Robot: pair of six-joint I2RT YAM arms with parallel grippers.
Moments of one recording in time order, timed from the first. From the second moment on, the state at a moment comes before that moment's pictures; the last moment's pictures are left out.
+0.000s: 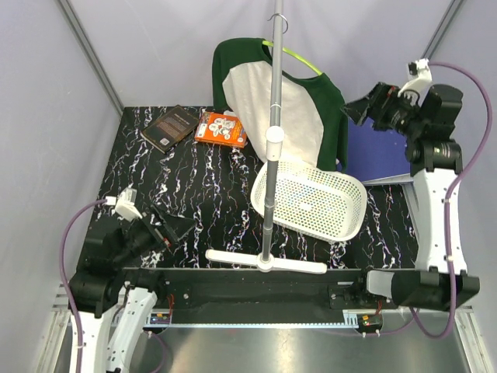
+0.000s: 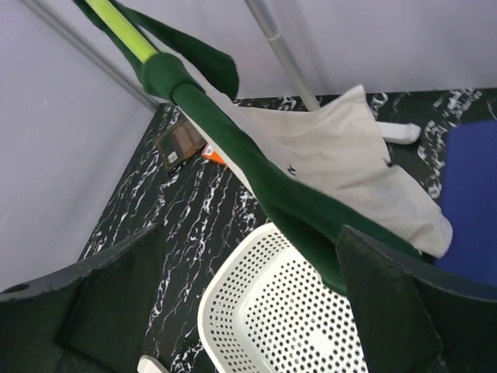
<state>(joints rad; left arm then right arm) -0.14 0.28 0.83 -0.95 0.44 -0.78 -0.13 1.23 1.50 -0.47 -0.60 0.38</state>
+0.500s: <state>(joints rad) -0.13 0.37 0.91 -0.94 0.50 -0.77 -0.10 1.58 1.75 -0.12 -0.98 0.48</state>
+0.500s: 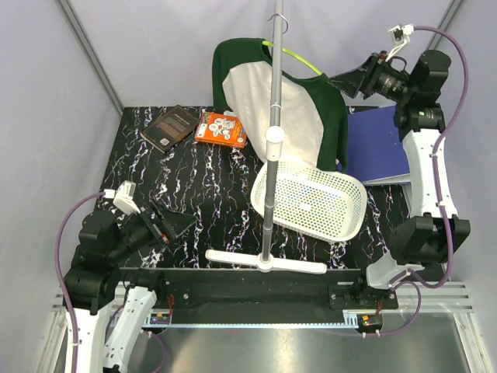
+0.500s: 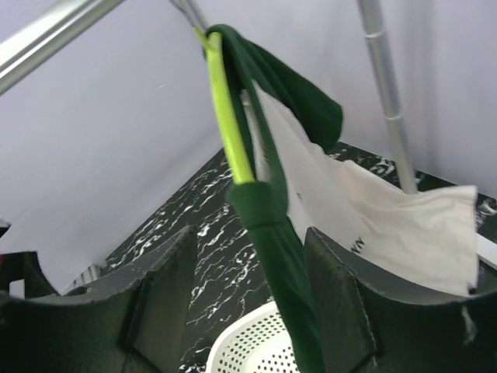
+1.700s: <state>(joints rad) -0.13 0.39 0.98 -0.94 0.55 -0.78 0.12 1.76 1.92 -0.20 -0.88 0.25</state>
